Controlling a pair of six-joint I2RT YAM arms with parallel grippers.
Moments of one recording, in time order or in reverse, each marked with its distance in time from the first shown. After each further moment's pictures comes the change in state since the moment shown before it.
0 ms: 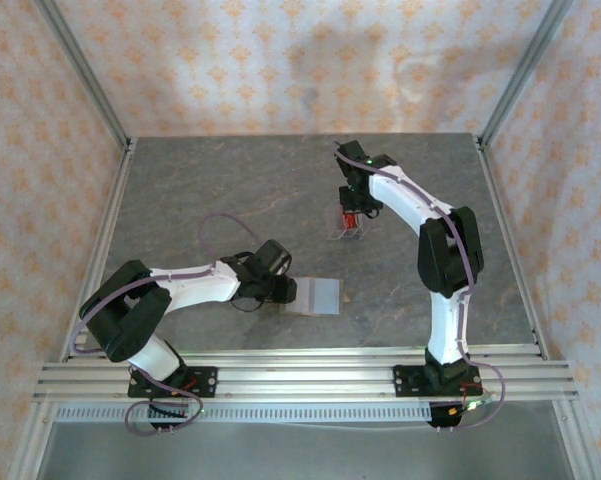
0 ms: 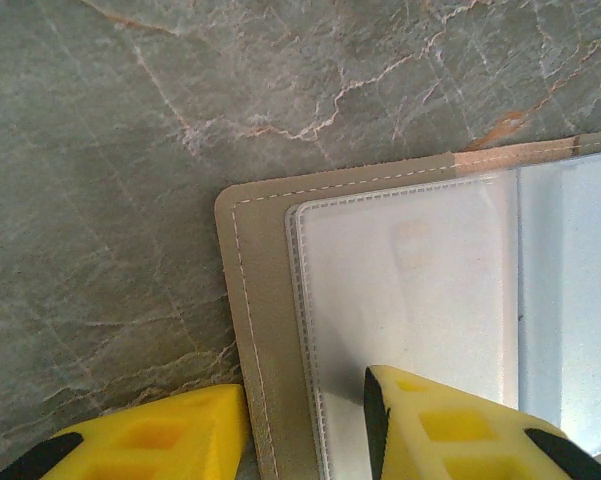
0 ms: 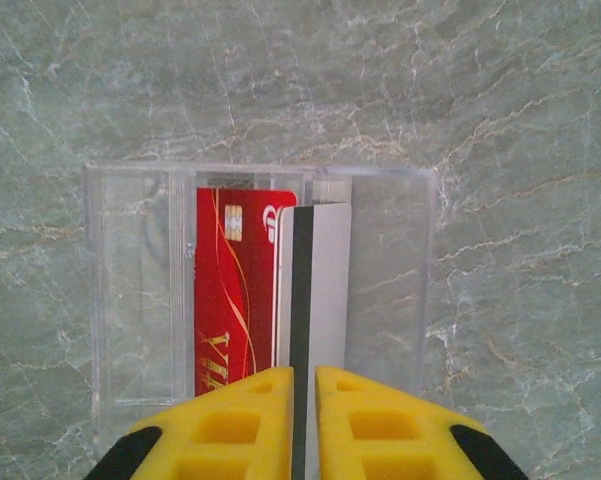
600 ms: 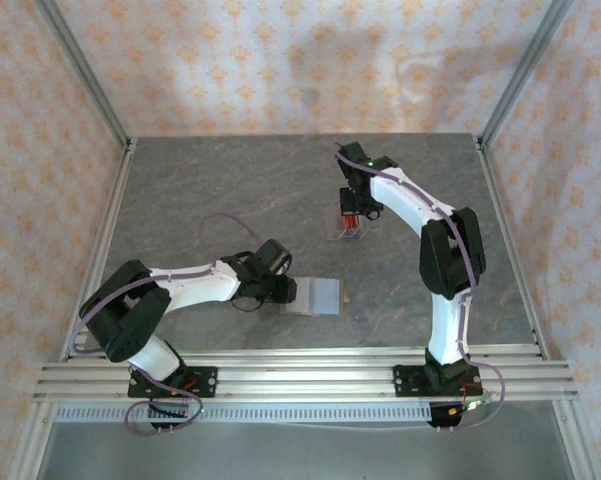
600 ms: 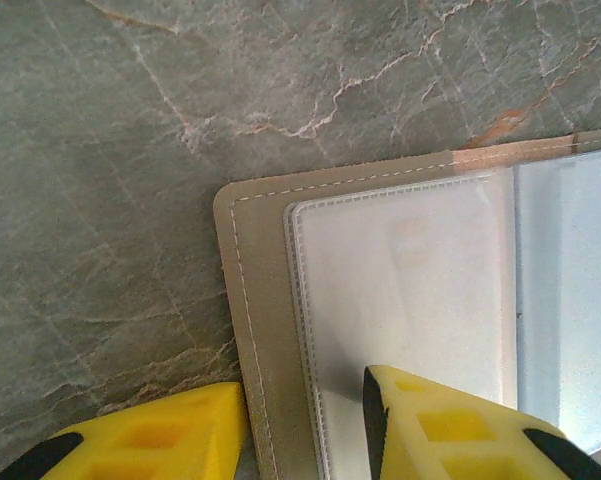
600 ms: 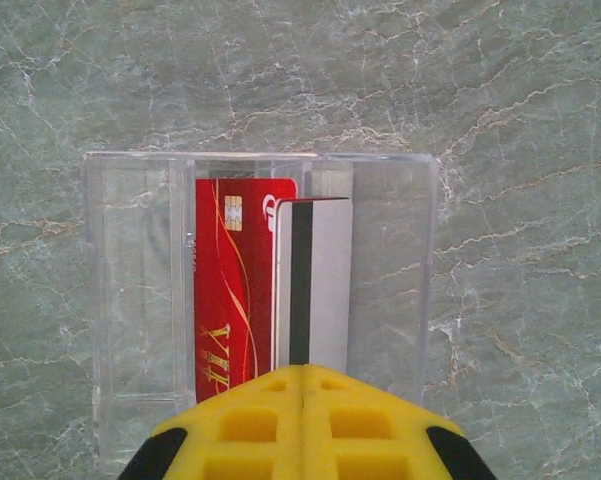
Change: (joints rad) left arm 0.000 -0.002 0.008 -0.015 0.000 0.001; right arm 0.000 -0.019 -0.030 0.018 -0.002 0.007
